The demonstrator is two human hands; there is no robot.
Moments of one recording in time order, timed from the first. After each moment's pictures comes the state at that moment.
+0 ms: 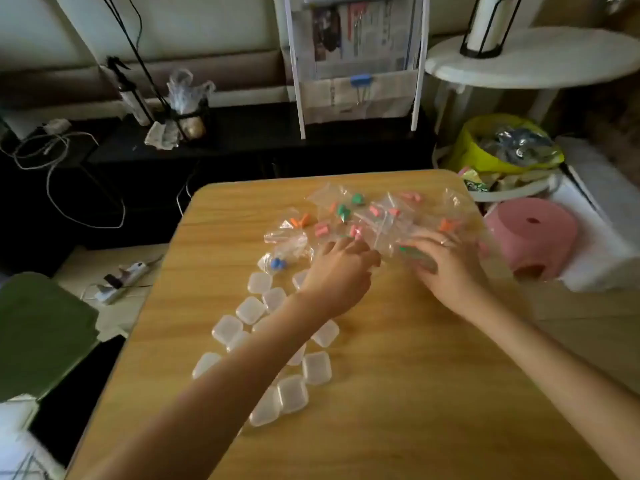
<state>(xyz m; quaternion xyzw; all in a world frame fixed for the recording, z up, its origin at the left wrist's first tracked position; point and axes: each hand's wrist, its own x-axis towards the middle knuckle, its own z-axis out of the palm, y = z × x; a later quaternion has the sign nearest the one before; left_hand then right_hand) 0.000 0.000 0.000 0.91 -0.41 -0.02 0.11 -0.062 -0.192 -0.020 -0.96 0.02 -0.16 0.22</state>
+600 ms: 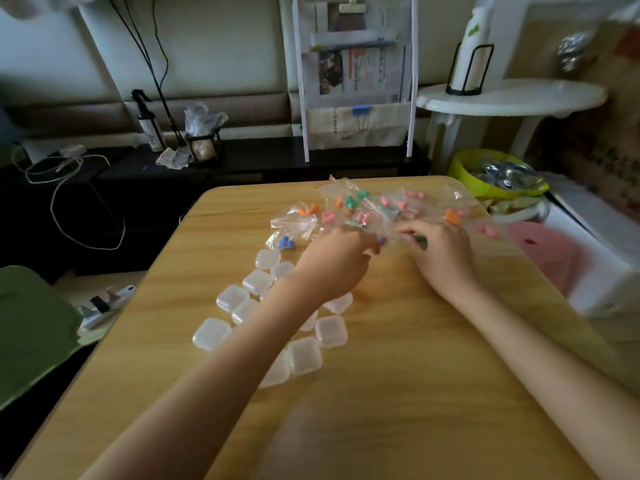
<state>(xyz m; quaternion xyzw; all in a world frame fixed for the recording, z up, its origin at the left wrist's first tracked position) -0.026 0.031 -0.012 0.90 -0.40 0.04 0.16 -0.059 -0.151 -0.056 -0.92 0.04 -0.33 0.19</state>
